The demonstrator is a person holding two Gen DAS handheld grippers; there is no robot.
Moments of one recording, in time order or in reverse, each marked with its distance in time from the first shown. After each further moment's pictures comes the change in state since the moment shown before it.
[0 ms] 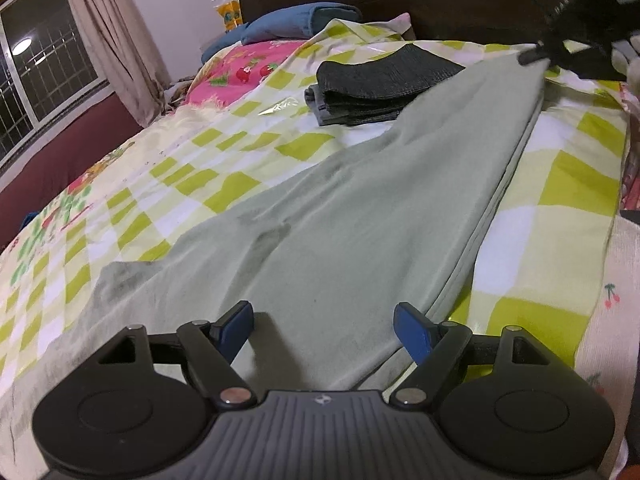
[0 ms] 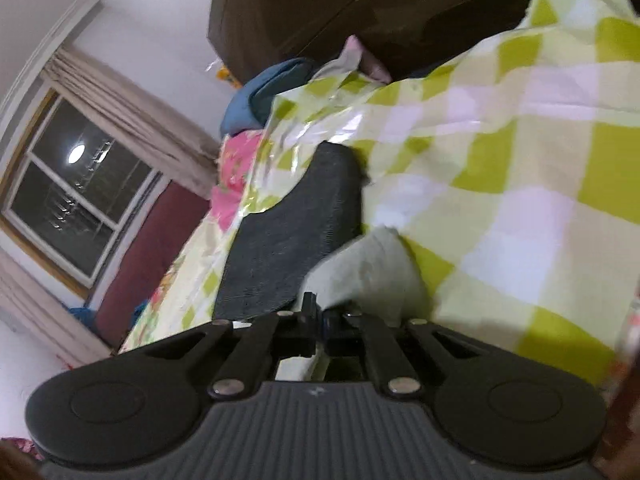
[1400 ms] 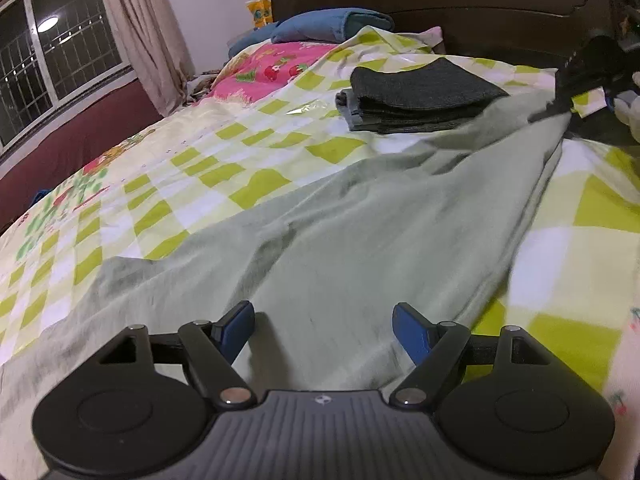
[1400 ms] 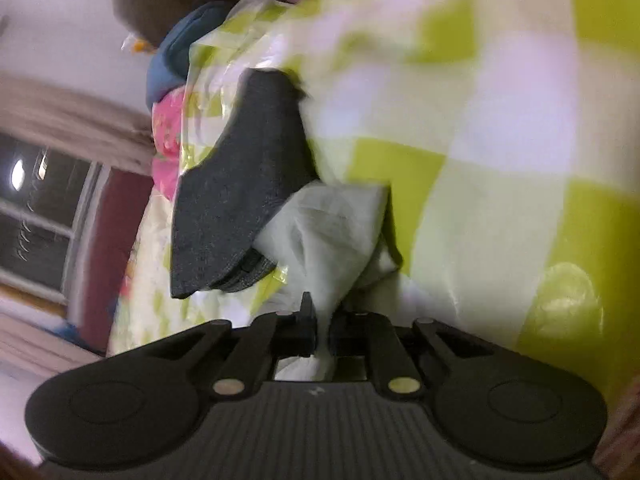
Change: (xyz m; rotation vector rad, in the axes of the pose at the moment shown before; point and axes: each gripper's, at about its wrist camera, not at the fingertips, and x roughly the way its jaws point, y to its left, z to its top) left arm 0.002 0.014 -0.002 -0.079 -0.019 0.026; right arm 0.034 -0.023 -0.023 0.286 0.144 -0.016
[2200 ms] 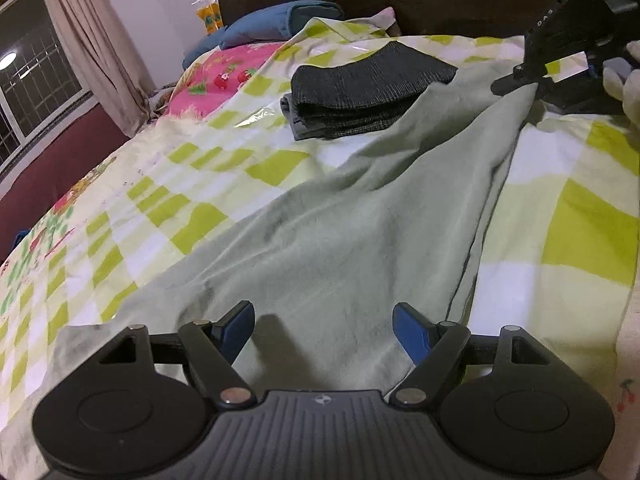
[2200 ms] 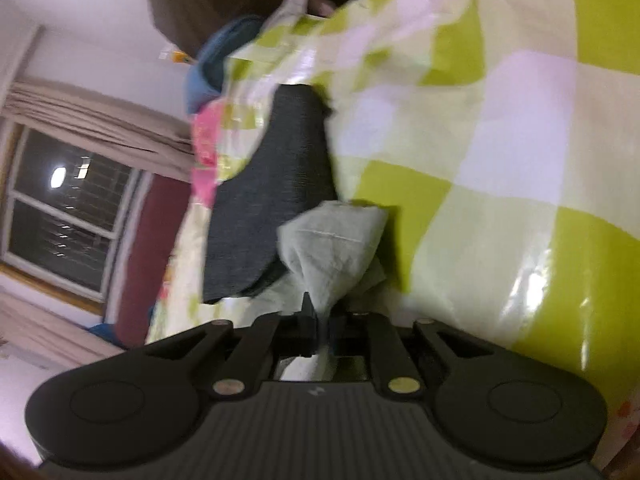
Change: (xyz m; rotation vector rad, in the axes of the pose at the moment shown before) left arm 0.024 -0.038 0.033 0.135 0.028 -0.031; right arm -0.006 -0.001 0.001 -0.069 0.011 0.106
